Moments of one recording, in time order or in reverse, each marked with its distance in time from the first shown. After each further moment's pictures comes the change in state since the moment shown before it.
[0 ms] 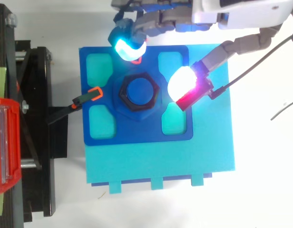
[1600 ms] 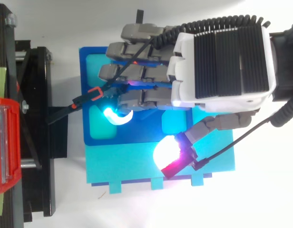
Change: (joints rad) arm 0.147 0.000 -0.023 -0.003 0.144 0.069
